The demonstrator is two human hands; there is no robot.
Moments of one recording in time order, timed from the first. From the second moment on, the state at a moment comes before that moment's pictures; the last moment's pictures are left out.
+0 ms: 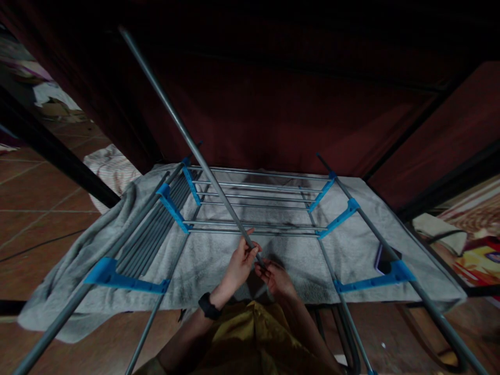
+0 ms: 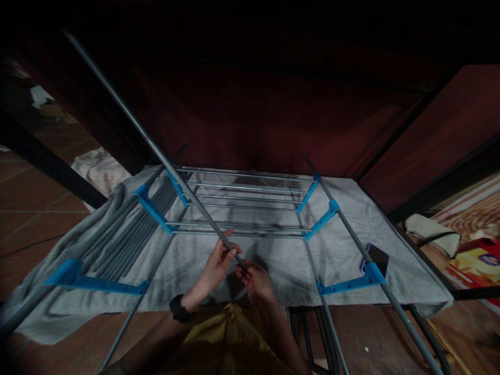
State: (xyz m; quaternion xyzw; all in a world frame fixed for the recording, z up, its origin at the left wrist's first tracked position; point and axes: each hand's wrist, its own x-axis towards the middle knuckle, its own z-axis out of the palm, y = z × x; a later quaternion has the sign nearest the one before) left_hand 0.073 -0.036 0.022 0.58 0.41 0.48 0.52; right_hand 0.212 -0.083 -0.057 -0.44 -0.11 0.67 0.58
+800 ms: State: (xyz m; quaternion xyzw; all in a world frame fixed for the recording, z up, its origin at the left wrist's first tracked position) left_hand 0.020 -0.012 0.008 0.60 0.47 0.50 0.42; right_hand 0.258 -0.070 -0.039 -0.51 -0.11 0.60 0.60
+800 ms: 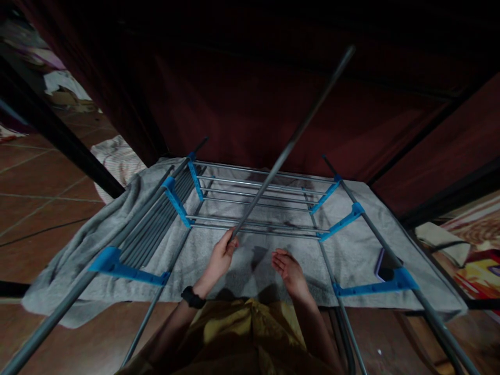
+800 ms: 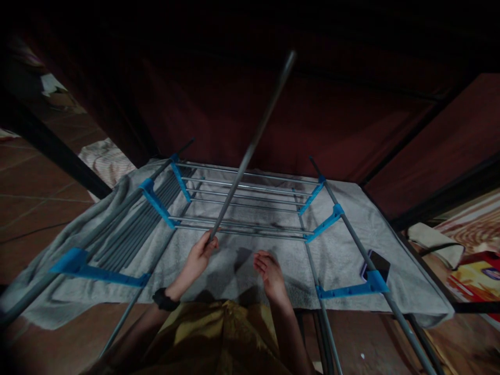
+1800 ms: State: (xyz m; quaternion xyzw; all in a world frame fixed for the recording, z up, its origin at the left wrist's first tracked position) left_hand -0.062 0.001 -0.038 0.81 0.51 0.26 0.10; right_hand 0.288 -0.059 -0.012 -0.47 -0.11 0.53 0.70
